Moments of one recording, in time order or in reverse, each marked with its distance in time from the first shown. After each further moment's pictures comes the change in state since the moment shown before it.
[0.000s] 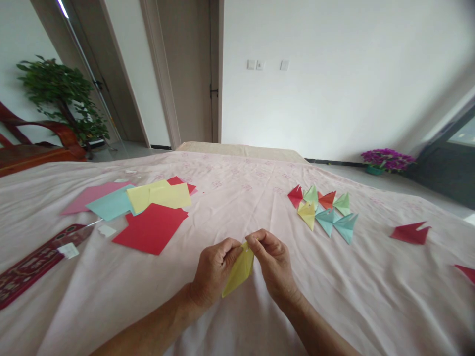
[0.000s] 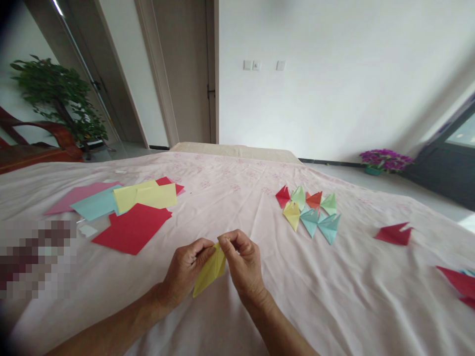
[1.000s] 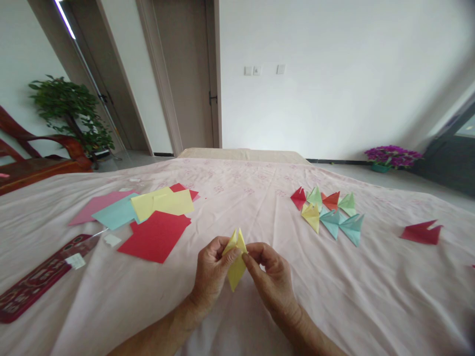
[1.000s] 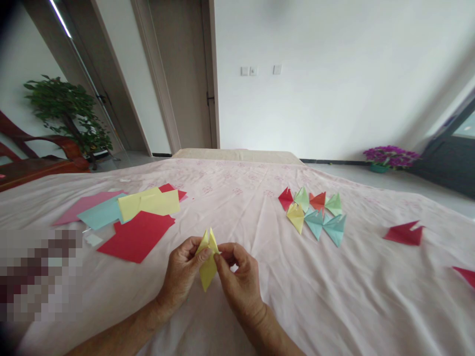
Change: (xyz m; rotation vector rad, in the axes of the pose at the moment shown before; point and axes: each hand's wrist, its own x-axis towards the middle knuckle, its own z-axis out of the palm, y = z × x) left_hand 0.004 -0.005 -0.003 -0.409 0.160 -0.141; right_hand -0.015 -0.002 0.015 -0.159 0.053 -0.085
